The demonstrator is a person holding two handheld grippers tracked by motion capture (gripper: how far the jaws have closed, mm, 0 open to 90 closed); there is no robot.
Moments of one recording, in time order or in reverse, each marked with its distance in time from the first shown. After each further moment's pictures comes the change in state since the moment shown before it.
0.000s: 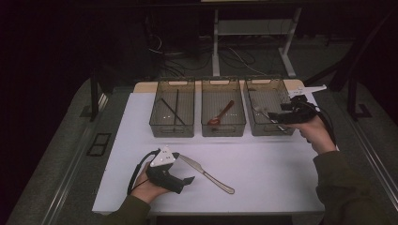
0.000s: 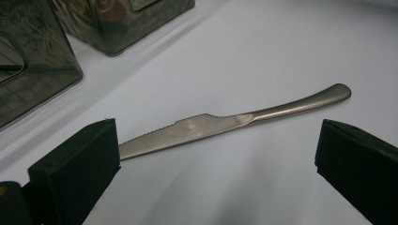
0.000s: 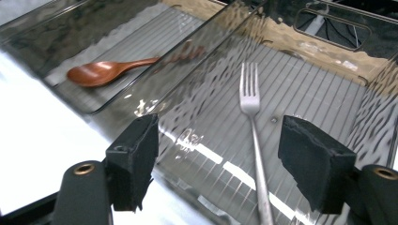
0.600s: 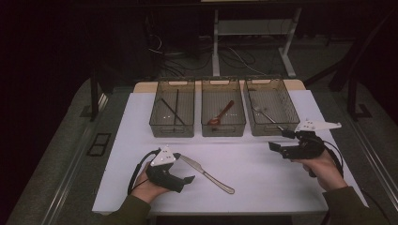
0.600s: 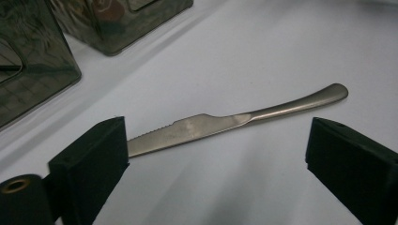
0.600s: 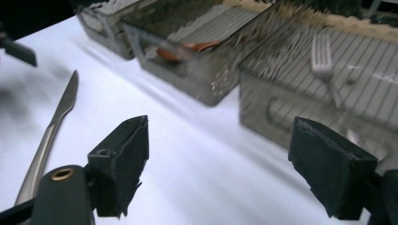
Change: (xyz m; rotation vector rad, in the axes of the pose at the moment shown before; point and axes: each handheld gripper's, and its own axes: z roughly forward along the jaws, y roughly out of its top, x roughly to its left) left arm -0.001 0.003 -0.001 0.012 -0.006 -0.001; right arm 0.053 -0.076 -0.039 -0.118 0.146 0.023
